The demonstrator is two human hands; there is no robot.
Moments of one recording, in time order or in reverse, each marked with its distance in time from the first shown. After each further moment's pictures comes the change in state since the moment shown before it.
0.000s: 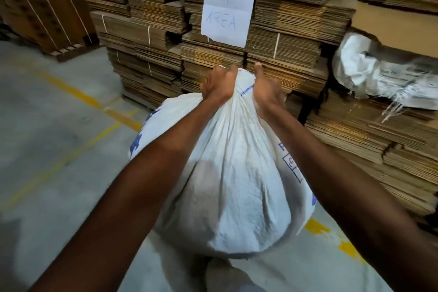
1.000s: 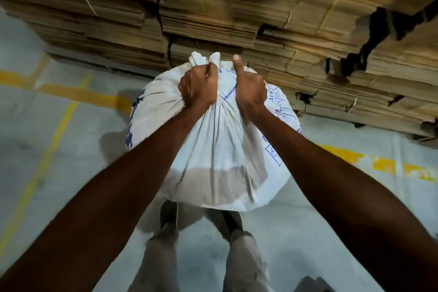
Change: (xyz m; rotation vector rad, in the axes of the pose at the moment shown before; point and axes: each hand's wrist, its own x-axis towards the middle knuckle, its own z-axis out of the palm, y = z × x) left_hand 0.406 -0.404 0.070 0.147 -0.211 0.034; right_hand 0.179 0.068 0.523 -0.227 0.039 0.354
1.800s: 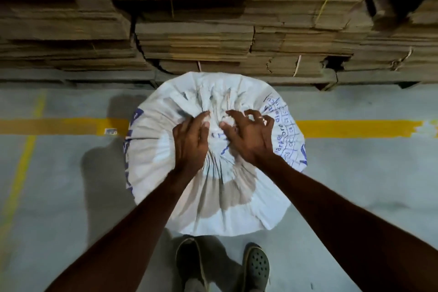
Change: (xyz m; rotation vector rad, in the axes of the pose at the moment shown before) left_hand 0.044 -0.318 0.233 0.012 -0.235 0.460; right_hand 0.128 0.256 0.238 -0.476 -0.010 -0.444
